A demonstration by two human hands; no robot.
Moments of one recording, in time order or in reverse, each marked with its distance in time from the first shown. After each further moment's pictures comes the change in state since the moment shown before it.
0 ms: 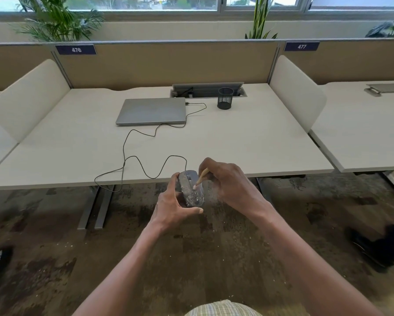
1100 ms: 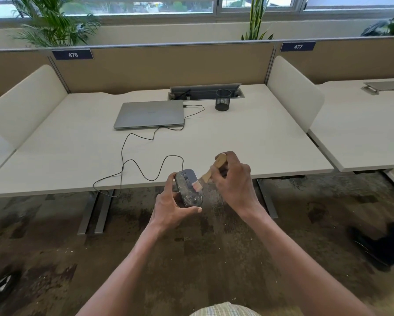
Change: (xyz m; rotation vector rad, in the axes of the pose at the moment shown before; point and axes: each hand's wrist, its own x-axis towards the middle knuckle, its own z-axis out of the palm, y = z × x) left_hand 0.006 0.001 -0.004 -0.078 0.034 0.054; right_hand 0.004 0.011 0.016 0.084 0.351 0.355
